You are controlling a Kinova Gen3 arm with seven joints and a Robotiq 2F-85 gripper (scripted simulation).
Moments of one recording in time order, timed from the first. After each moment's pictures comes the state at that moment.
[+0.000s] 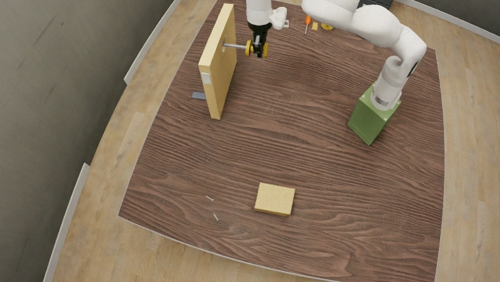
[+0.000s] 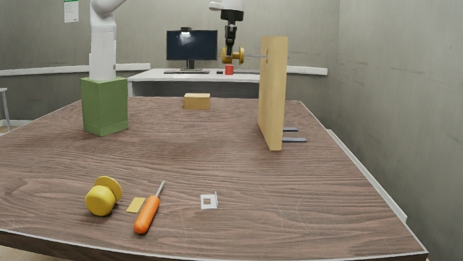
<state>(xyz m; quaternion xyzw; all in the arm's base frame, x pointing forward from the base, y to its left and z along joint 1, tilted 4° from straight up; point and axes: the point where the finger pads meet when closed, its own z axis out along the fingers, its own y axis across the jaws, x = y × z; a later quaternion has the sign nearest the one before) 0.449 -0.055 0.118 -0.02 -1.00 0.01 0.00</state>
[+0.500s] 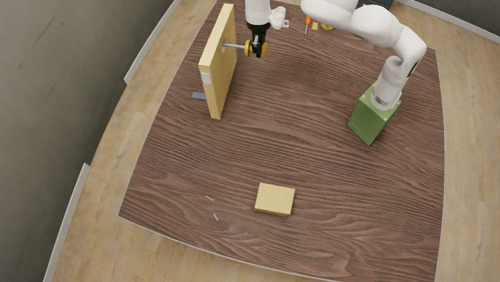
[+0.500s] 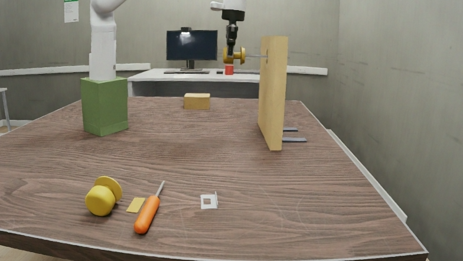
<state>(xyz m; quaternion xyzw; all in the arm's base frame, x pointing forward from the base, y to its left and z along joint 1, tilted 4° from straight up) 0.453 -0.055 0.118 -0.02 -1.00 0.01 0.00</state>
